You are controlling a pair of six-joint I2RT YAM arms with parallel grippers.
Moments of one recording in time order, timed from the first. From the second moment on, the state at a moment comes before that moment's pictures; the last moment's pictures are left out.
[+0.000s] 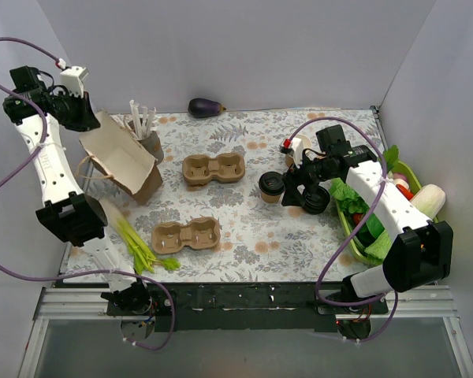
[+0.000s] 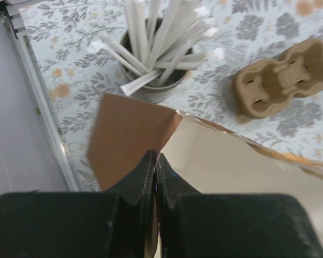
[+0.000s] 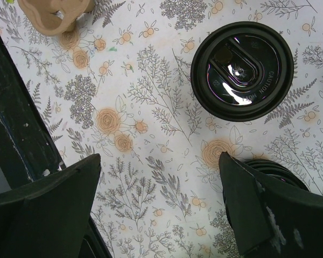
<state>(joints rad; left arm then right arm) 0.42 1.93 2.32 -1.29 0.59 0.53 0.34 1.43 1.24 -0.88 -0.67 -0.51</state>
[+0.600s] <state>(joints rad) 0.34 1.64 2.07 -1.25 1.08 0.03 0.21 1.48 1.34 -0.88 -0.64 -0.44</state>
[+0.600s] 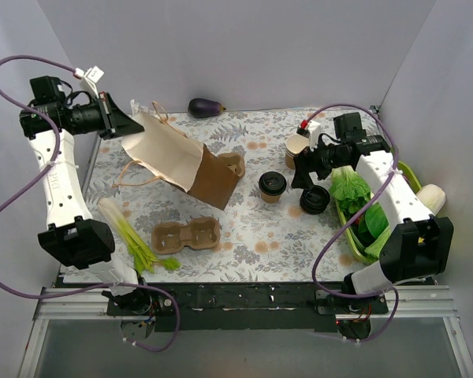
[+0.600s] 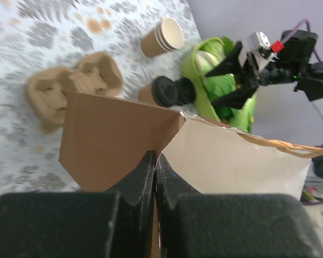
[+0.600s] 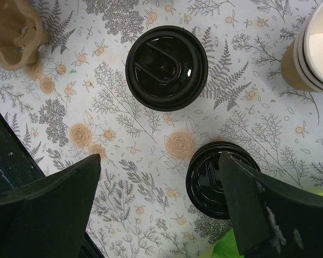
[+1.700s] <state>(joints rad) 0.09 1.51 1.34 -0.63 1.21 -0.60 0.20 1.41 1.32 -0.90 -0.55 -0.42</state>
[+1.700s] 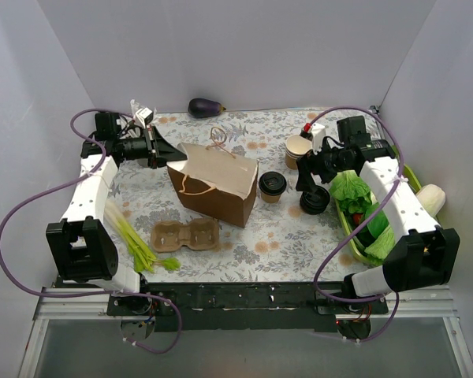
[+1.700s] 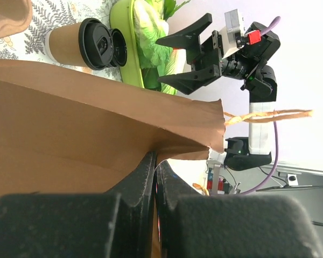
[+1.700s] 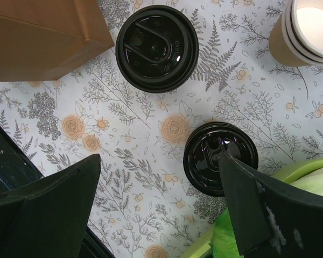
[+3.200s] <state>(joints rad) 0.16 1.20 1.18 -1.30 0.65 1.19 0.40 1.52 1.63 -0.73 -0.87 -0.21</state>
